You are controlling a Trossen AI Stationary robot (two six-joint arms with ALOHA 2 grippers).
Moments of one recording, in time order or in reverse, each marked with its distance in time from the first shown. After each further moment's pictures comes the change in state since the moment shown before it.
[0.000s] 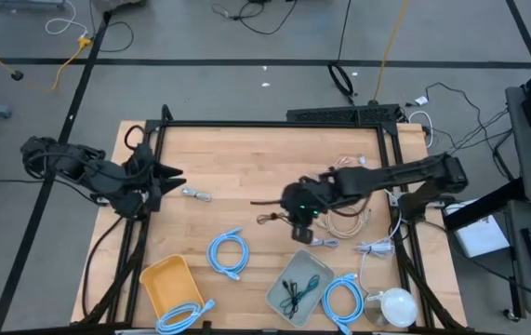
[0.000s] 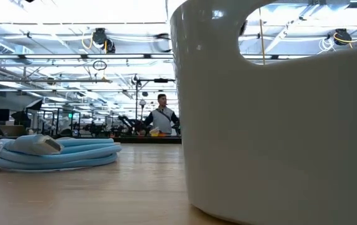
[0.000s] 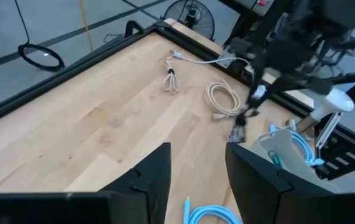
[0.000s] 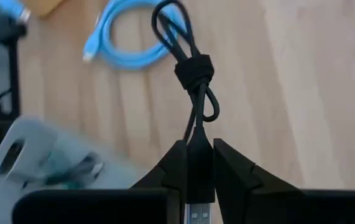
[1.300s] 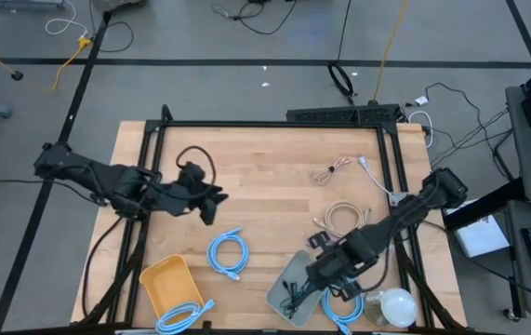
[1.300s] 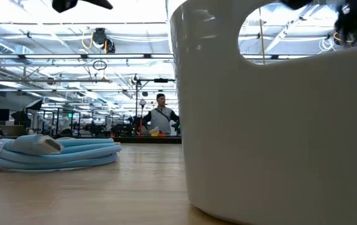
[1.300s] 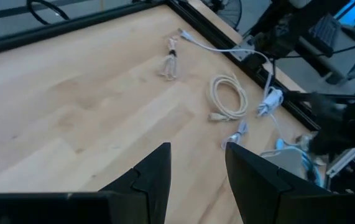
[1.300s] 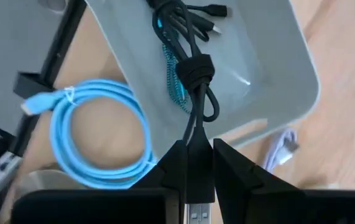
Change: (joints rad) left arm 0.085 0.370 0.000 0.272 0.048 -0.180; right arm 0.413 0.083 -0.034 -0.178 -0.045 -0.264
